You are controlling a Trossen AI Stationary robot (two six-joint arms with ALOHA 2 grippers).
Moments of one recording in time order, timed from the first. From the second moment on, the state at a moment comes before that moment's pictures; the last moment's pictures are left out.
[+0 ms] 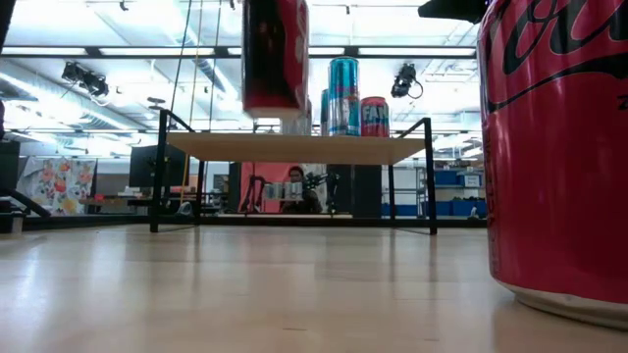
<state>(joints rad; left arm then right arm) -0.28 1.76 1.78 -1.17 -0.33 -0.11 0.34 0.95 0.80 -0.17 0.53 0.00</state>
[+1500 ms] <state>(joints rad) 0.66 1.58 1.78 -1.14 0.12 0.36 0.34 0.95 0.80 -0.18 0.53 -0.03</state>
